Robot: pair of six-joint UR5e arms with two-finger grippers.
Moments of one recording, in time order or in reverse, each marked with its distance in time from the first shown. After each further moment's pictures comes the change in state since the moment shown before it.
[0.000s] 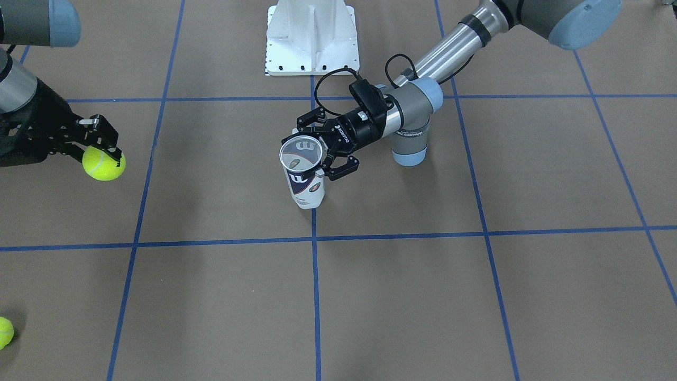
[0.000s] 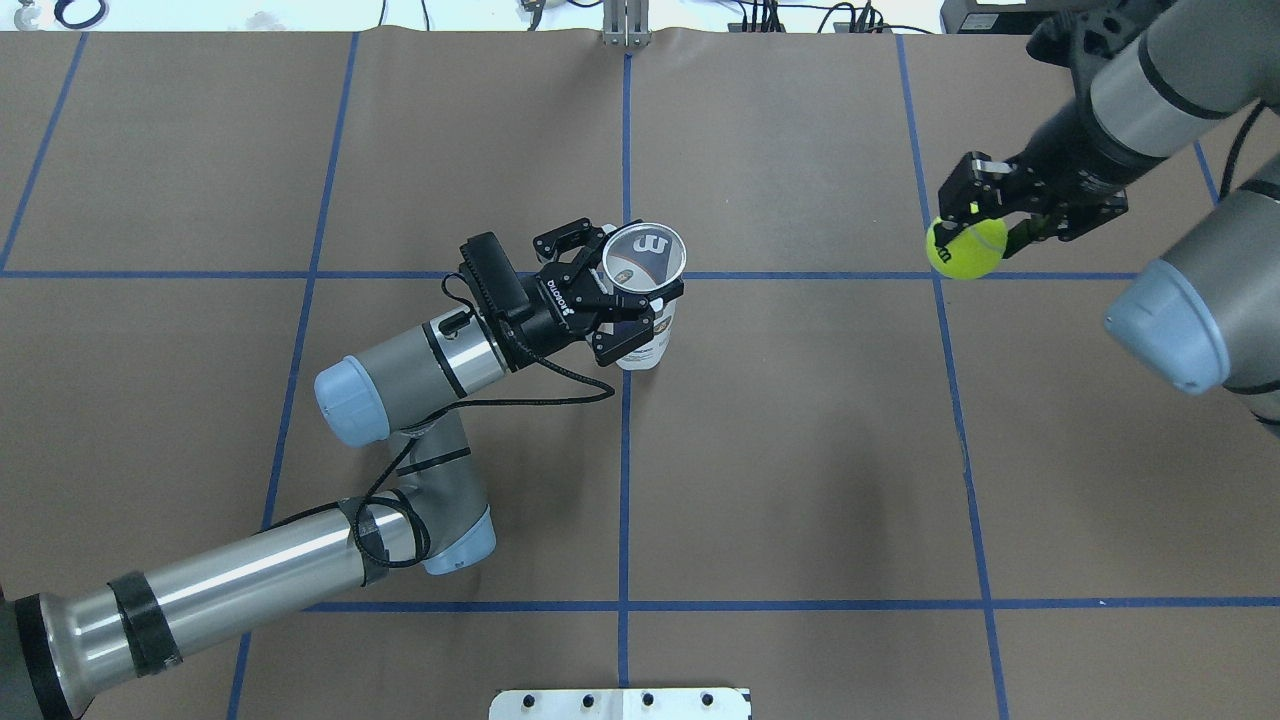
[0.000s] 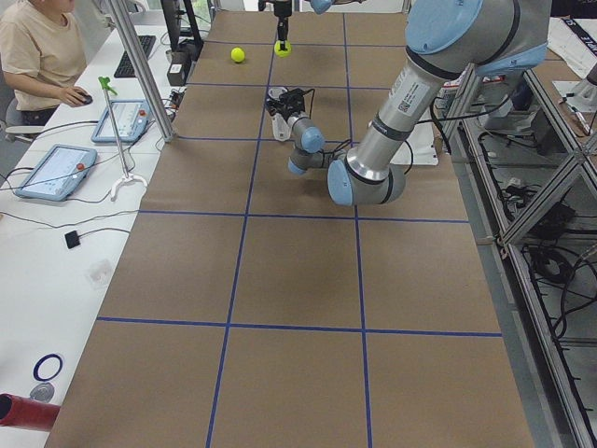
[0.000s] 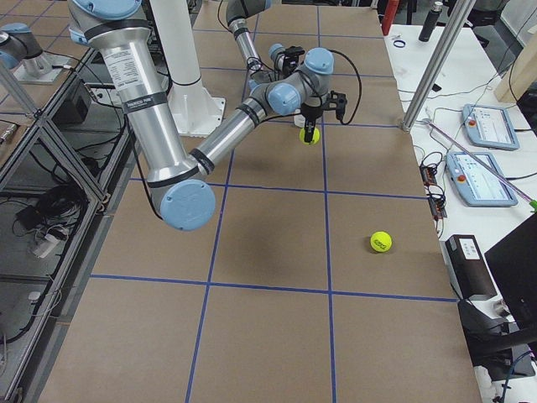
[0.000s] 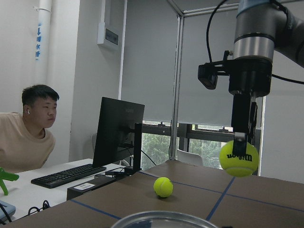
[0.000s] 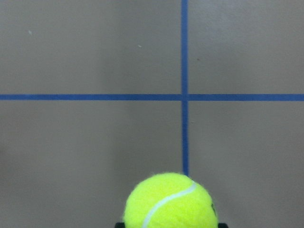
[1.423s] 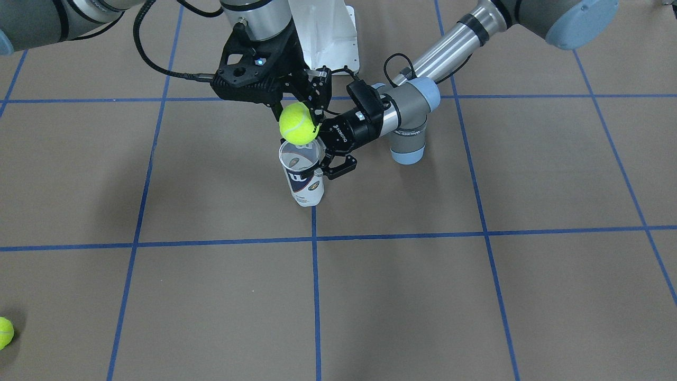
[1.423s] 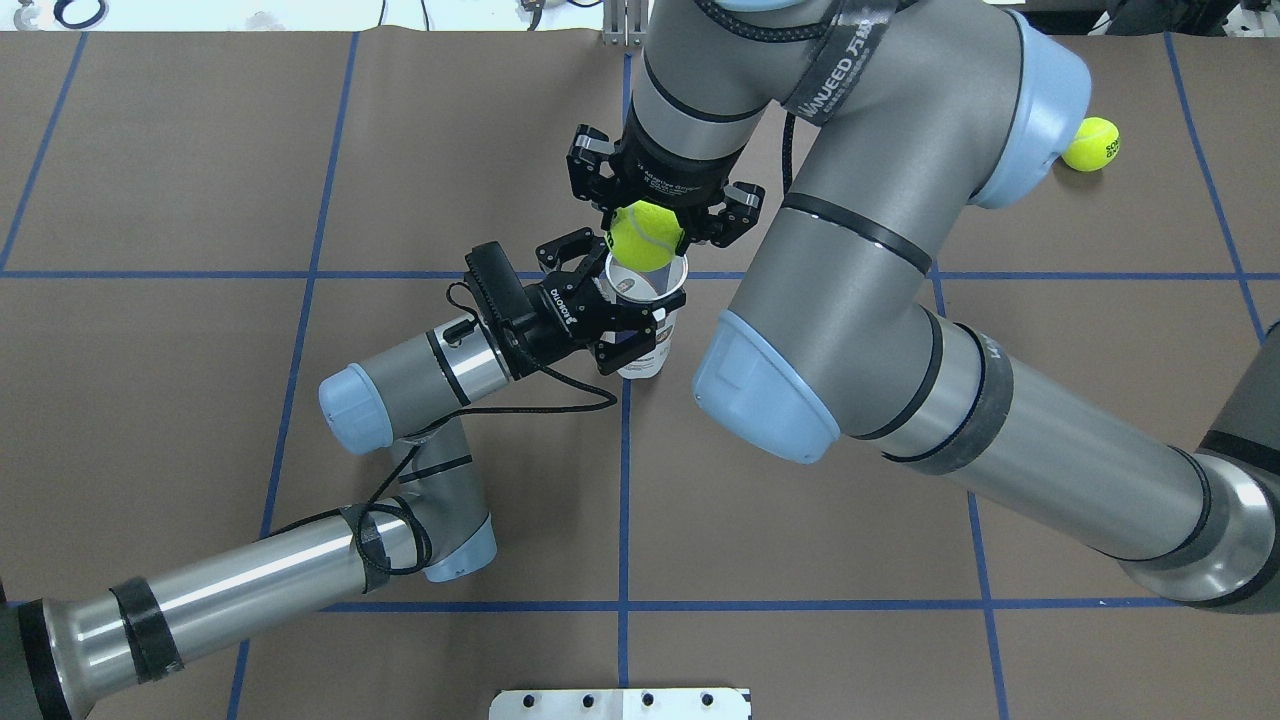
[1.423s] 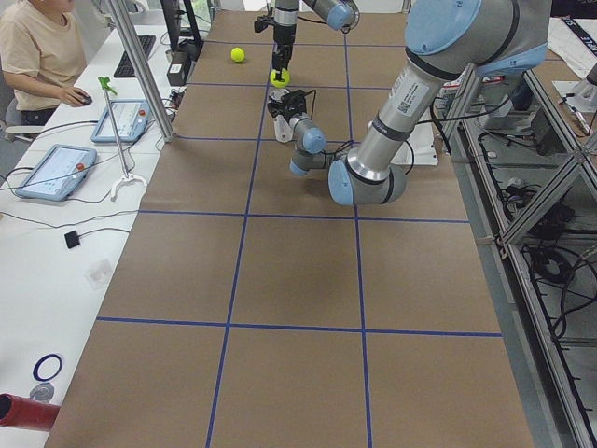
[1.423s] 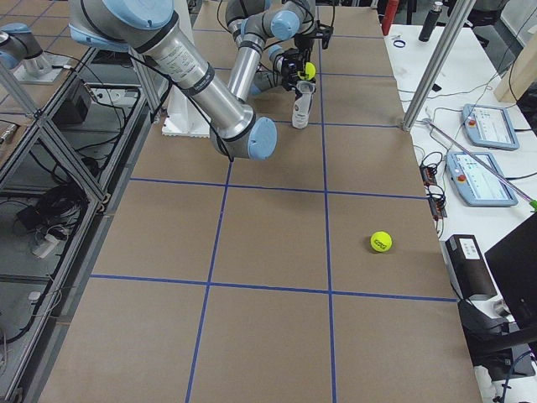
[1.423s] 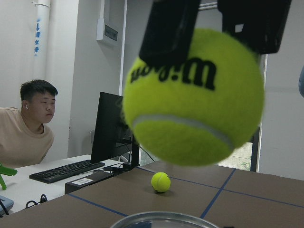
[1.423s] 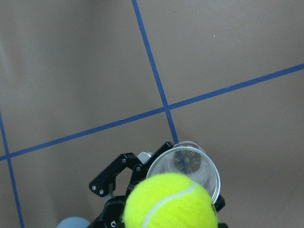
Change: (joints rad) left arm 0.011 0.000 0.006 0.001 0.003 0.001; right arm -0.305 0.518 -0.183 -0.165 -0.329 0.435
